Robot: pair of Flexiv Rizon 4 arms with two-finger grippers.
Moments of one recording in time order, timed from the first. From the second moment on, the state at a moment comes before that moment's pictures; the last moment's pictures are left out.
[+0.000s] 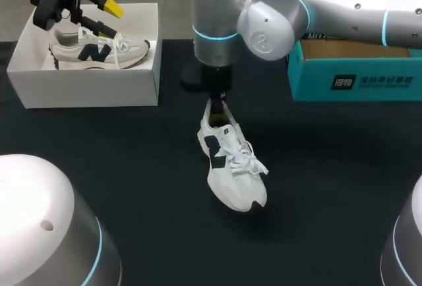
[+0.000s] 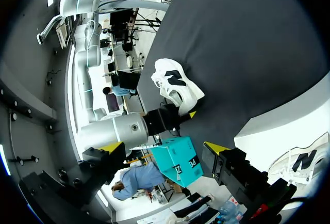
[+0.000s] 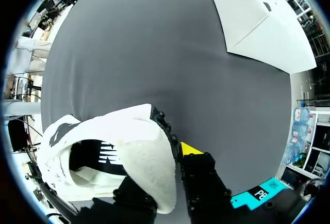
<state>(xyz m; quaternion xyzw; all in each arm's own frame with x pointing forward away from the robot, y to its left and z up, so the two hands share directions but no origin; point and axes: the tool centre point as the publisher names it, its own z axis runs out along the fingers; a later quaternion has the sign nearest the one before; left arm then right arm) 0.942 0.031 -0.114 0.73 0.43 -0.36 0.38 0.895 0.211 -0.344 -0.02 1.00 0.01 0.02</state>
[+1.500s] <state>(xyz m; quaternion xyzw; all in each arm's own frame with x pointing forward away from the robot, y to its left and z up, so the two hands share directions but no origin) 0.942 0.031 -0.114 0.73 0.43 -0.36 0.38 0.877 0.152 -0.166 -0.04 0.99 0.02 0.10</state>
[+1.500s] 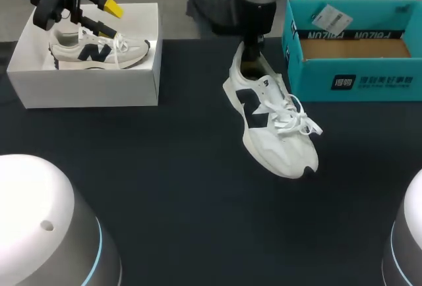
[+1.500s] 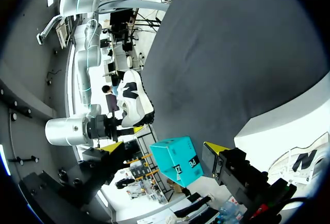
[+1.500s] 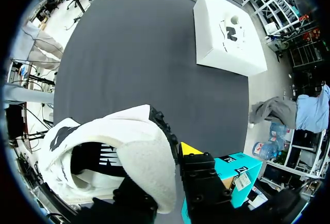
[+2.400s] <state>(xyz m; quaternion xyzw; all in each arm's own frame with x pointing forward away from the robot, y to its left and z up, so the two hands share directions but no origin) 0.942 0.031 -0.114 0.73 0.43 -0.36 0.38 0.896 -0.047 -0.114 0.04 0.99 -0.07 0.12</state>
